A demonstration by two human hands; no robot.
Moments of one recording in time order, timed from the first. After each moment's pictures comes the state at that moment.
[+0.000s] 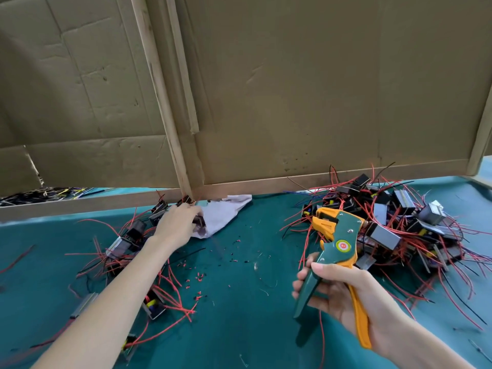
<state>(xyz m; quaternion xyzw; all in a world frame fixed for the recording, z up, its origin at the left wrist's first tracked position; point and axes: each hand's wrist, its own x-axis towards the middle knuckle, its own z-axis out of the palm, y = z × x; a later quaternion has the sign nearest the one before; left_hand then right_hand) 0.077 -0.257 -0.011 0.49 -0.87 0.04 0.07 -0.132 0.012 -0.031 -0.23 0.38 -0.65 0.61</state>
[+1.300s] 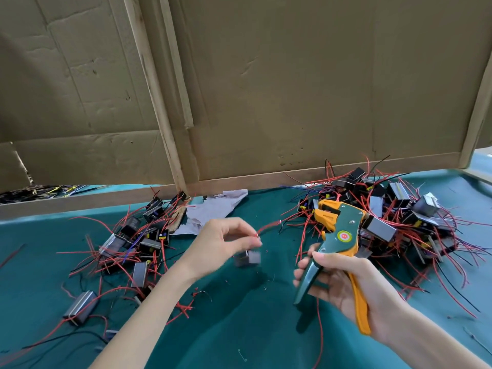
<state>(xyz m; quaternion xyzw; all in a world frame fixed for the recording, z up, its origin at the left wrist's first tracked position) 0.044 -0.145 -0.002 0.27 -0.81 -0.45 0.26 -0.132 0.014 -0.023 -0.22 0.39 -0.67 0.60</state>
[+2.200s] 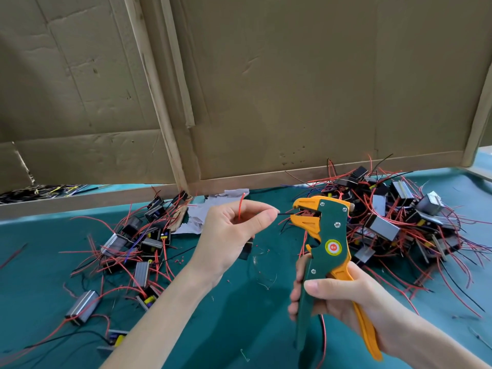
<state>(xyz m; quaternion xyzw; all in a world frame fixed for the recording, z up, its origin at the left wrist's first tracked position) 0.027 -0.100 0.031 0.25 -0.71 -0.52 0.42 -0.126 0.019 -0.022 -0.39 0.38 -0.58 0.61</state>
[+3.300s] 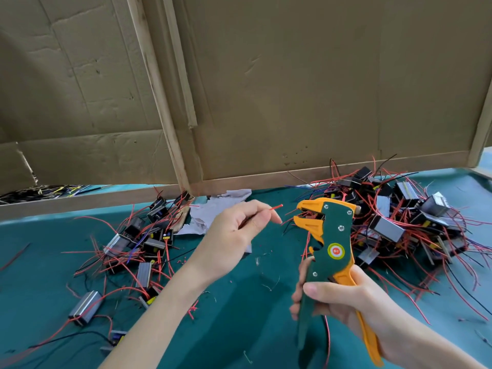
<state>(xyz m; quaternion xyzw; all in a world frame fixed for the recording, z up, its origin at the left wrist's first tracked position) 0.034 -0.111 0.030 0.23 -0.82 -0.42 0.31 -0.121 0.019 -0.026 -0.38 0.42 -0.59 0.58</state>
